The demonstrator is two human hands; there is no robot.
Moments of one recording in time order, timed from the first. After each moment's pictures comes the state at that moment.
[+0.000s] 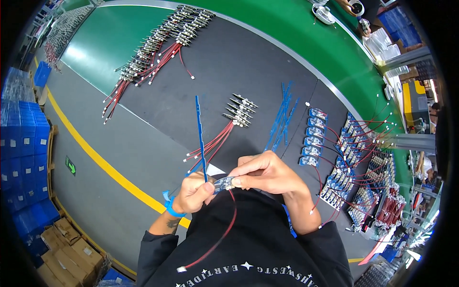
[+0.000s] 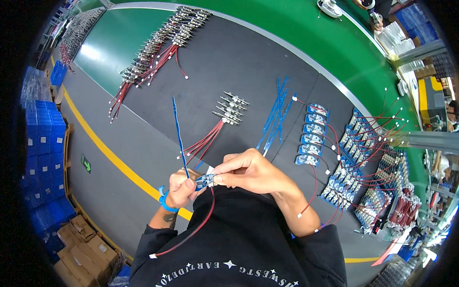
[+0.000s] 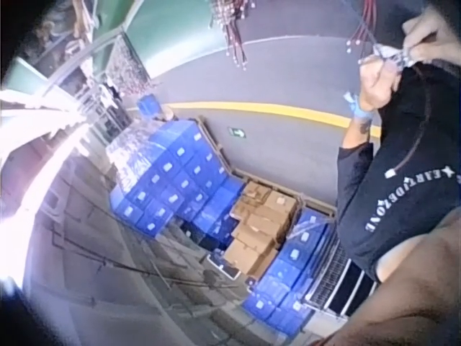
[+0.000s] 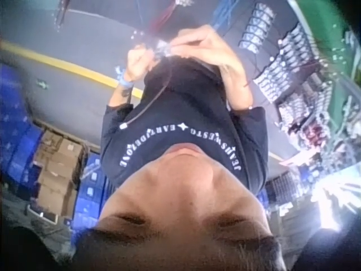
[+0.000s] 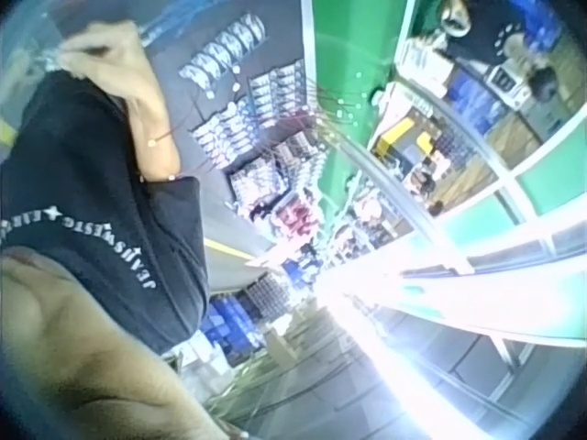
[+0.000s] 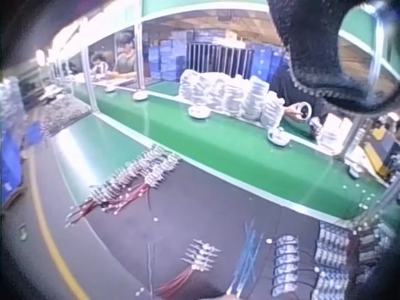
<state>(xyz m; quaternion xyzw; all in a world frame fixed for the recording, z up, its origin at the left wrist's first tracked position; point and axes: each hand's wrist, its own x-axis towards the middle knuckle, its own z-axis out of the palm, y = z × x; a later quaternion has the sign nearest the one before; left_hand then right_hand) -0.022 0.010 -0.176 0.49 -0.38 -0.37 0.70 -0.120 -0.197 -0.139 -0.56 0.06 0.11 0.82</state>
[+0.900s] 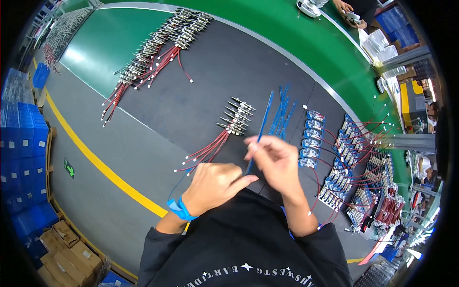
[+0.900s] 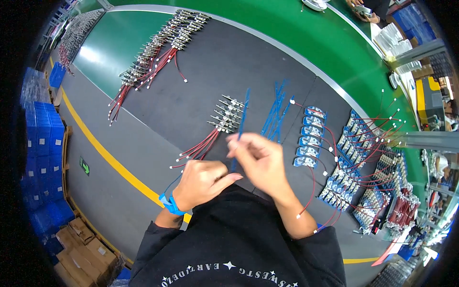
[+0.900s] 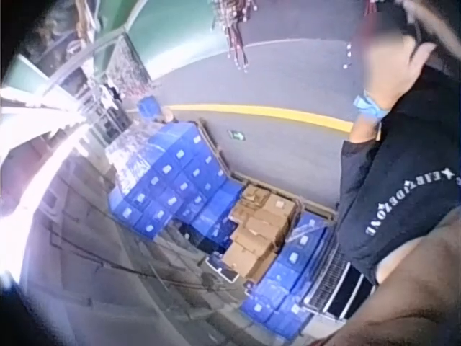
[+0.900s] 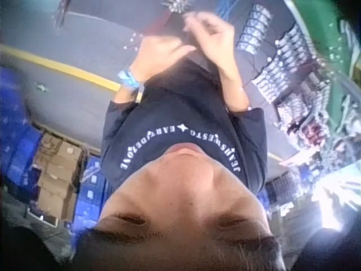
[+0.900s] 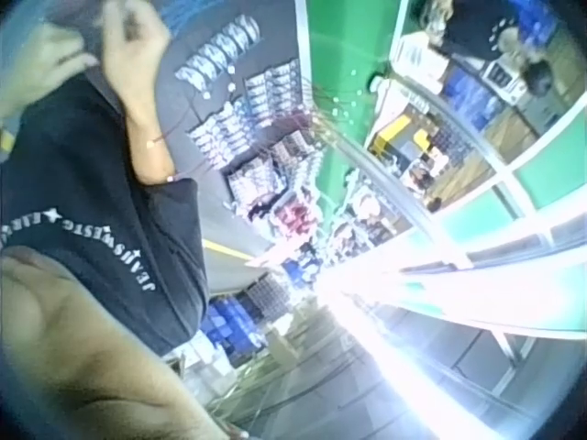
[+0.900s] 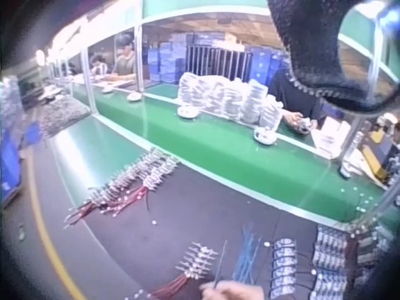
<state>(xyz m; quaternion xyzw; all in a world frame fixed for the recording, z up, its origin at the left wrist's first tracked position) -0.024 -0.043 -0.145 0.72 -0.53 -0.18 0.41 -0.115 -0.186 -0.137 -0.63 0.23 -0.17 0.72</state>
